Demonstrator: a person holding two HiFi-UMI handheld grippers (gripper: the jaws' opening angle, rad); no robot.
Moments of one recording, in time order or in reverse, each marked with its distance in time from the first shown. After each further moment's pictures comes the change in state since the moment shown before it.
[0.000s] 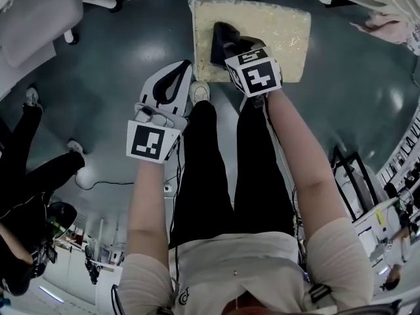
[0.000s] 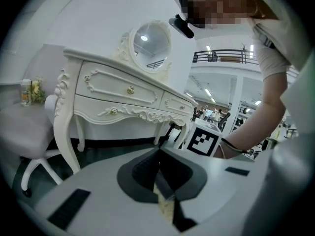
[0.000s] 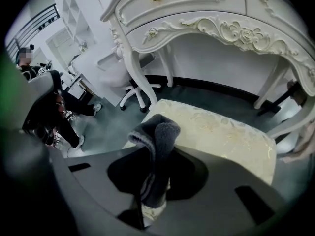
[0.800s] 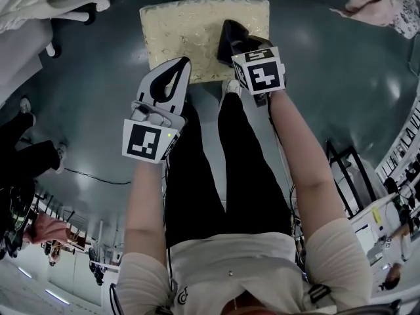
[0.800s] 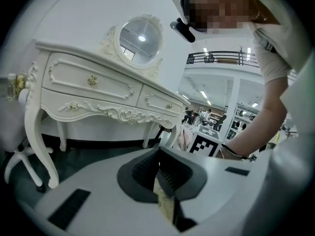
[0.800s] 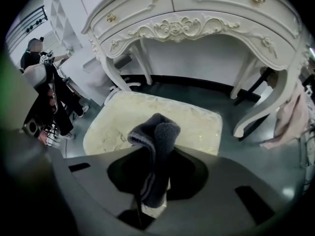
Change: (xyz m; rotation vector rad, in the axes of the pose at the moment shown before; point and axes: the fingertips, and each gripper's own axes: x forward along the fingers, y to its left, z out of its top) left arm 0.088 -0.098 0.011 -0.008 -0.024 -0.054; right arm -0.055 -0.135 -0.067 0.089 0.003 -0.102
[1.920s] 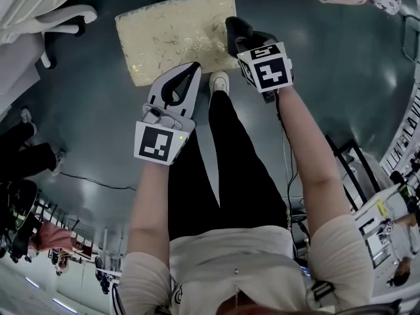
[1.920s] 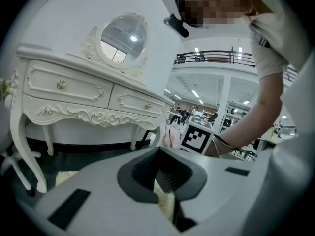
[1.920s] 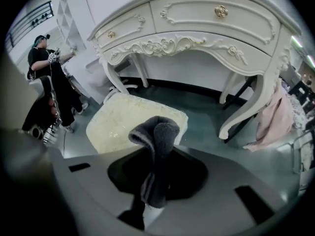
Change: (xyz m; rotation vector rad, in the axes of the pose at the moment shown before) left arm 0.033 -0.106 0.013 0.032 -0.040 -0.071; right arm -0.071 -0.069 -0.028 -0.044 -0.036 -0.038
